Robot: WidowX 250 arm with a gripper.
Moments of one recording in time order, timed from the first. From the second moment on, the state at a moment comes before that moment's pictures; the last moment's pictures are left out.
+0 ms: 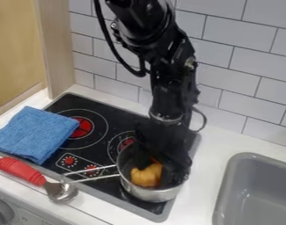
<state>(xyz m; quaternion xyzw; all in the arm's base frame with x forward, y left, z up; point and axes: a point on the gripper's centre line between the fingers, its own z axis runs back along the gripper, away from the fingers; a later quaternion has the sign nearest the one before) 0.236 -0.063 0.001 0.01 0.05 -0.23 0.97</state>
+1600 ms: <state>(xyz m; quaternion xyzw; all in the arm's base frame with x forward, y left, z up) 0.290 0.054 0.055 0.02 0.03 0.05 1.00</state>
